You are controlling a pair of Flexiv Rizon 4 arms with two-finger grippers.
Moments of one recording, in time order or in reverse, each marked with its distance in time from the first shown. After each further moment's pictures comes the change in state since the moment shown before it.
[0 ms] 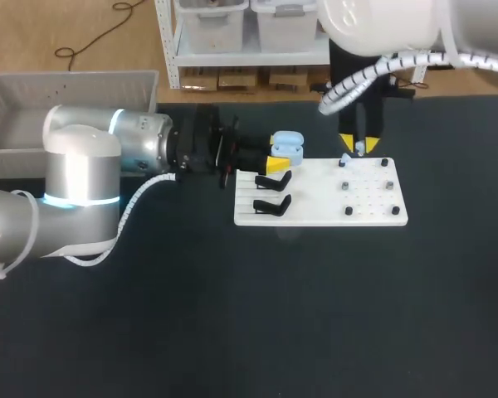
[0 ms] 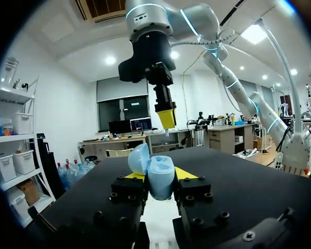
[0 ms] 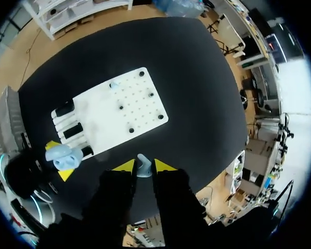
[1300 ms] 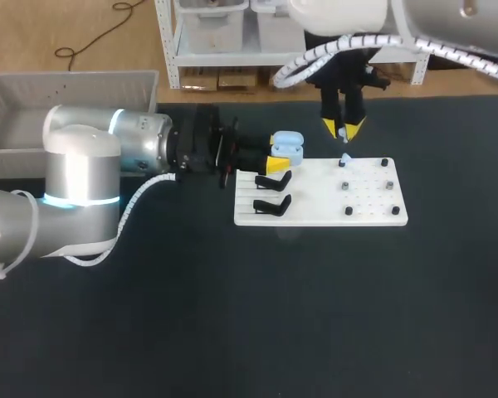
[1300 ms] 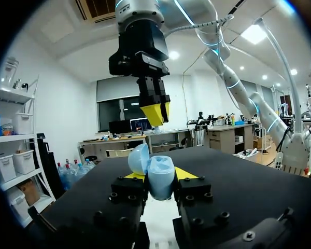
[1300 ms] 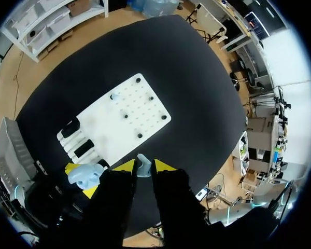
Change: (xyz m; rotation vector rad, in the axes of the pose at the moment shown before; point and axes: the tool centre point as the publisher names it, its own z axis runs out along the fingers) left arm 0.000 0.000 0.000 0.000 0.000 0.000; right arm -0.010 0.028 -0.012 0.038 -0.046 0.191
